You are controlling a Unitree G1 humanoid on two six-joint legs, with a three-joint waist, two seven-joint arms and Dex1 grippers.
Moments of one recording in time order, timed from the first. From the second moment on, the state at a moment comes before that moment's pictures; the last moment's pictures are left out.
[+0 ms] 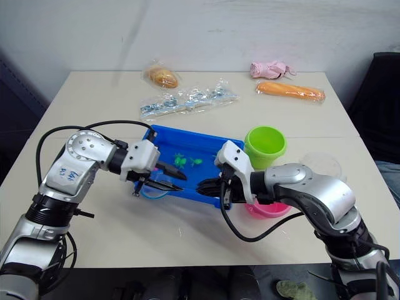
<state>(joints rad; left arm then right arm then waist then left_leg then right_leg) -0.69 0.65 -0.11 -0.04 -0.40 0.33 -1.32 -0.56 -0.69 0.19 -0.51 0.78 1.02 0.74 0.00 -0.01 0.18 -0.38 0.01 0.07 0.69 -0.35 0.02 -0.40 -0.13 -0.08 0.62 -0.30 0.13</state>
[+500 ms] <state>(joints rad) -0.28 0.77 0.37 -0.05 -0.58 0.38 -1.13 -0.40 -1.03 -0.05 -0.42 0.57 0.67 0.96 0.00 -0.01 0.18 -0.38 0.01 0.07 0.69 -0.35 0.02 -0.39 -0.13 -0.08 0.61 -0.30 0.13</state>
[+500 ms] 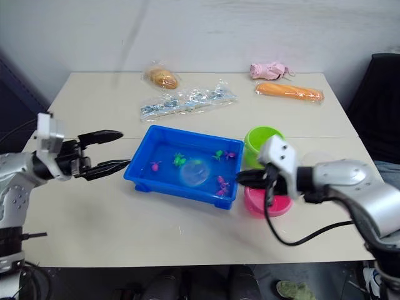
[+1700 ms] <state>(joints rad) -0.20 0.58 0.19 -0.26 -0.65 0.49 -0.94 -0.88 -0.89 0.31 0.30 -0.05 -0.25 1.41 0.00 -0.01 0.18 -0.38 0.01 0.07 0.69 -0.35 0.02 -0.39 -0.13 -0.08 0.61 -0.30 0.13</state>
